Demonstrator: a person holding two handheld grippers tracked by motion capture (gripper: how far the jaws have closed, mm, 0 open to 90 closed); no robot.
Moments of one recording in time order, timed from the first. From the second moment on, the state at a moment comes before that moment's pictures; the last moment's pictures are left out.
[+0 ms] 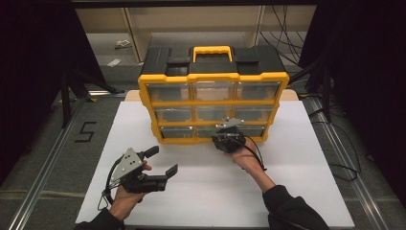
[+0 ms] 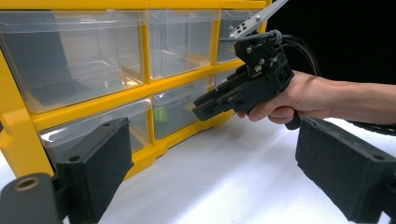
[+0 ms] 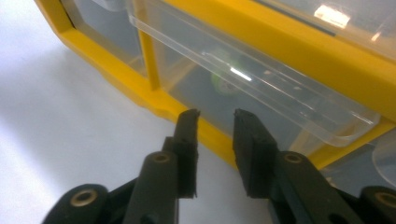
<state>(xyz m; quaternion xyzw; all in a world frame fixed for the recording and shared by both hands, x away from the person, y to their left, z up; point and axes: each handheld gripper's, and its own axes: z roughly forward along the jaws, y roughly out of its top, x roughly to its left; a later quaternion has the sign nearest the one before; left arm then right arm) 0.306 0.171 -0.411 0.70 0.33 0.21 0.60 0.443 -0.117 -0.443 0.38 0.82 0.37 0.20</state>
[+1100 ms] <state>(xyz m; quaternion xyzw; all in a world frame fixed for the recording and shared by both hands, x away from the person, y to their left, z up) 0.306 0.171 -0.410 0.70 0.32 0.20 0.60 0.402 -0.130 -0.399 0.38 0.80 0.42 0.18</state>
